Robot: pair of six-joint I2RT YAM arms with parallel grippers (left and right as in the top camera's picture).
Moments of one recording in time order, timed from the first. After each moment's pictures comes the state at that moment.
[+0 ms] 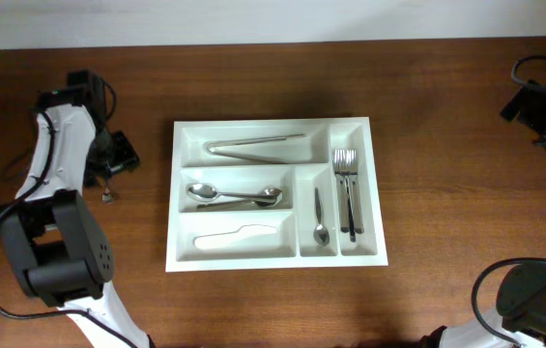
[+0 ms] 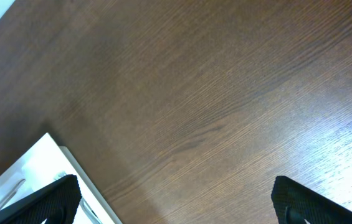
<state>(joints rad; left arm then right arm) 0.17 2.04 1.65 -1.17 -0.11 -0.33 -0.46 1.78 1.91 -1.29 -0.12 0.26</state>
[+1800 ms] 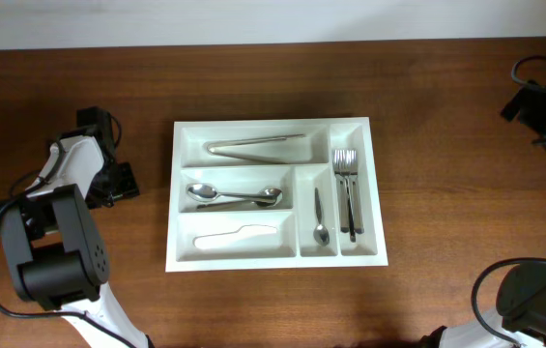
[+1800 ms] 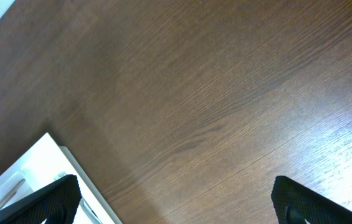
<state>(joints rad) 0.21 2.03 1.36 -0.87 -0.21 -0.16 -0.46 1.78 1.91 -1.29 -0.12 0.26</state>
